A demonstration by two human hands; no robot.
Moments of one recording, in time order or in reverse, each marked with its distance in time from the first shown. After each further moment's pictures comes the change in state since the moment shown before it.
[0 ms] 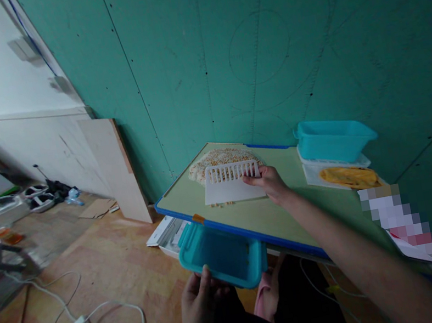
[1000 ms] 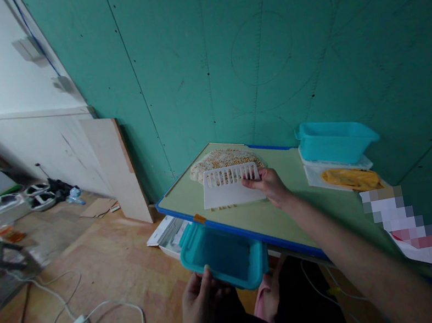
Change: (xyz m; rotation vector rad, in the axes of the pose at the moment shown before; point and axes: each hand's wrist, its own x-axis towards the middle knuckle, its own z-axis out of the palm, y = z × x) left_hand 0.003 -0.004 -0.005 0.016 -0.012 0.016; right_hand -0.008 -0.004 0.007 -0.011 -0.042 -0.011
